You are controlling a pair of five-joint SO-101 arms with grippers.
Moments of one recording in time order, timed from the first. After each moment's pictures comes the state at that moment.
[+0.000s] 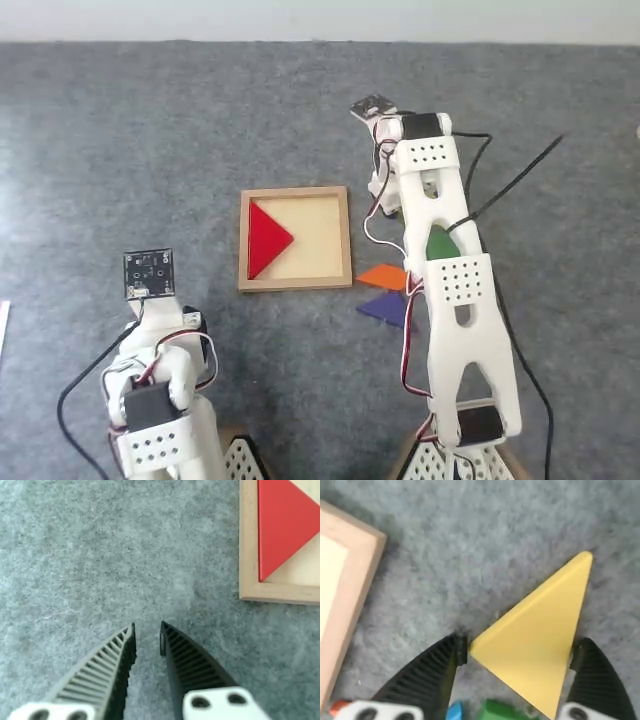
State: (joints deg) left arm -21.5 -103.0 97.1 72.0 -1.5; right arm -13.6 70.5 -72.7 98.3 21.7
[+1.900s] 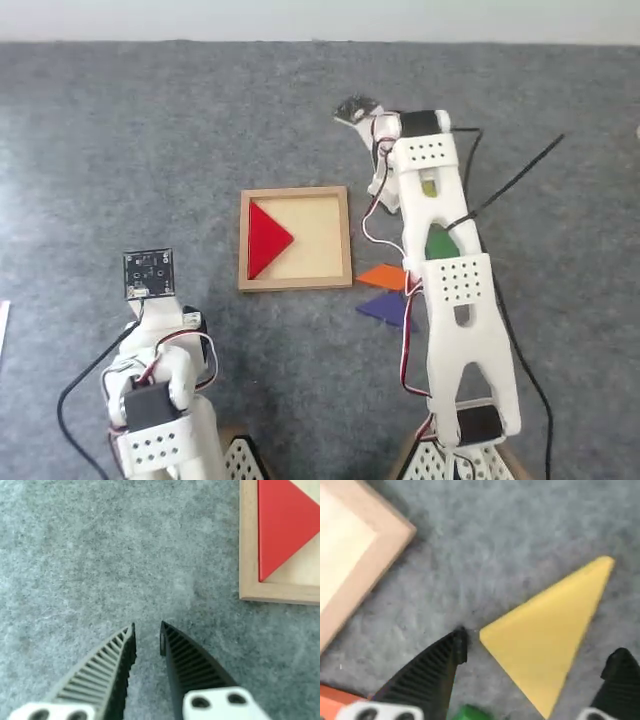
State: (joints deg) left arm -21.5 -103.0 97.1 72.0 -1.5; right arm -14.1 69.9 -72.6 96.6 35.6
